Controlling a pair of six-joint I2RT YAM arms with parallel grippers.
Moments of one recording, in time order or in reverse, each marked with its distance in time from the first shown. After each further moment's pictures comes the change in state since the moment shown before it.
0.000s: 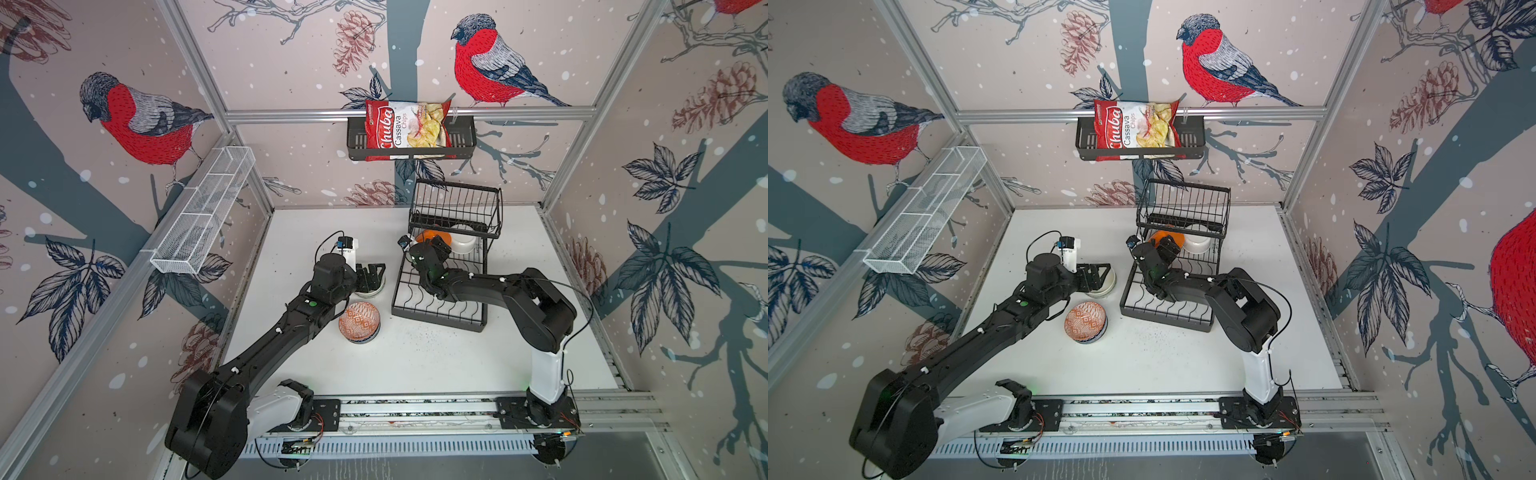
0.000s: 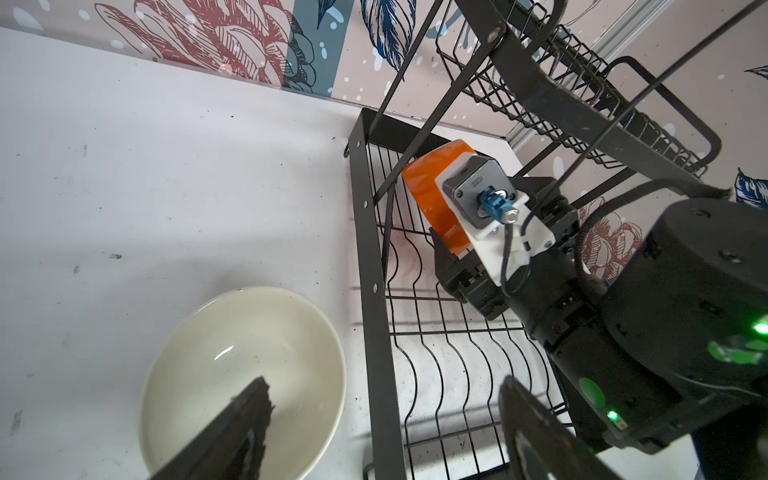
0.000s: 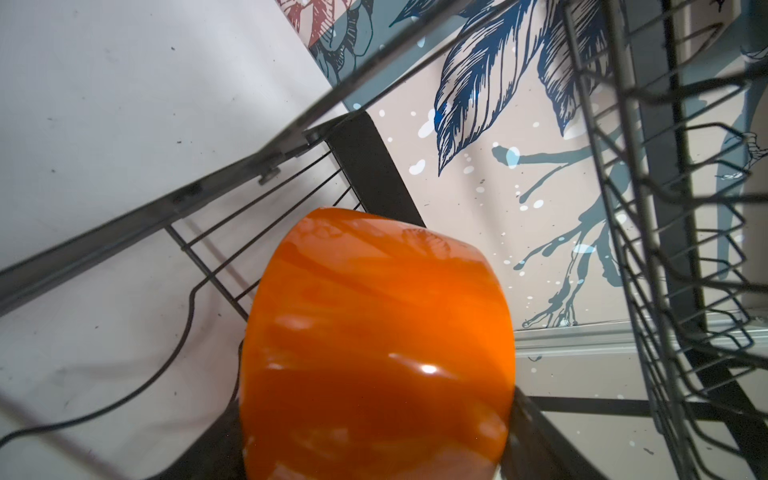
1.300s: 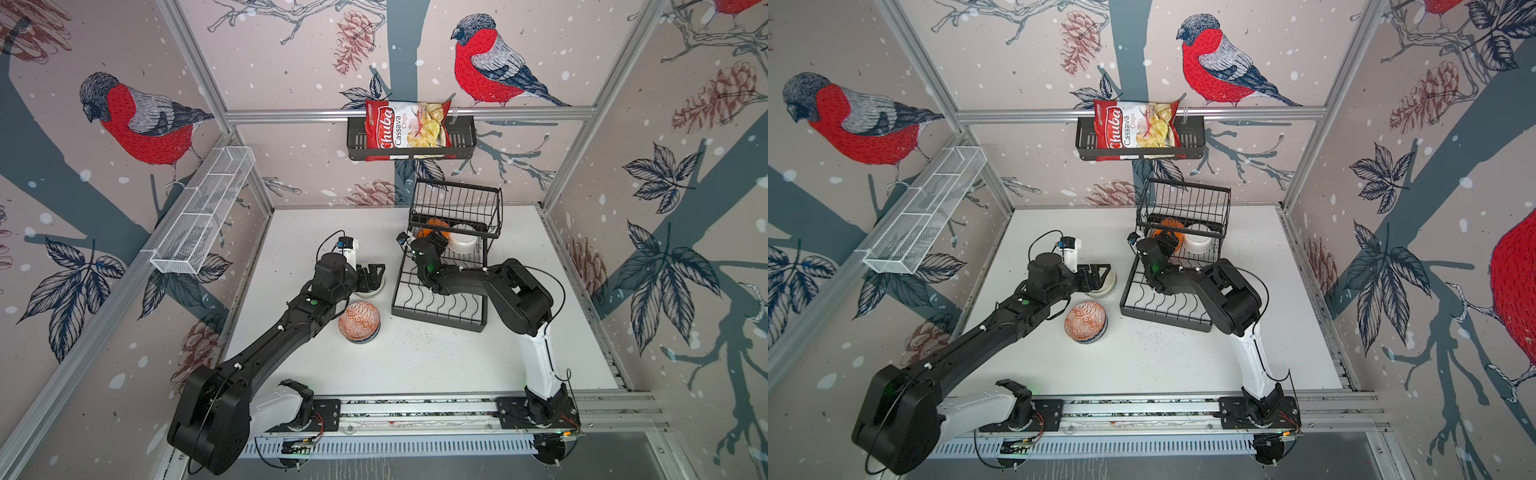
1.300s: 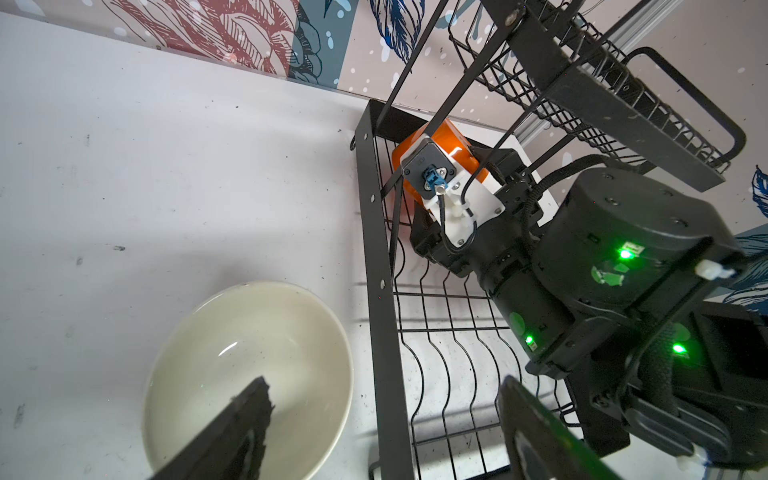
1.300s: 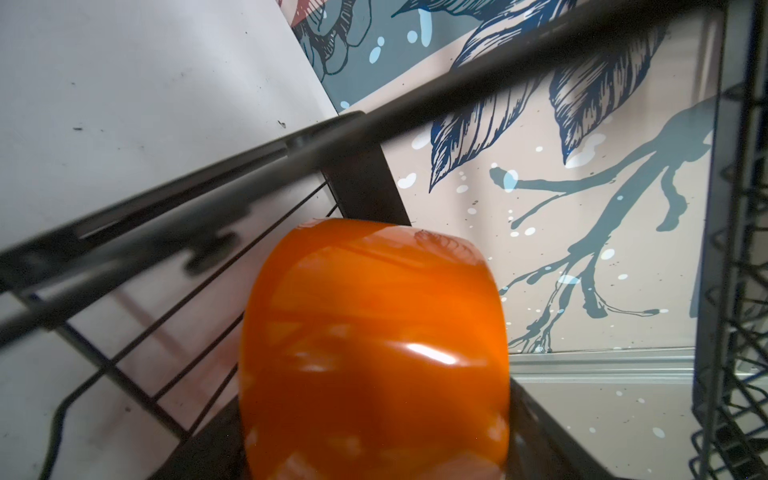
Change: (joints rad) left arm 0.006 0.021 0.003 -0.004 -0.001 0.000; right arm -0.066 0.185 0.100 0.183 -0.009 -0.203
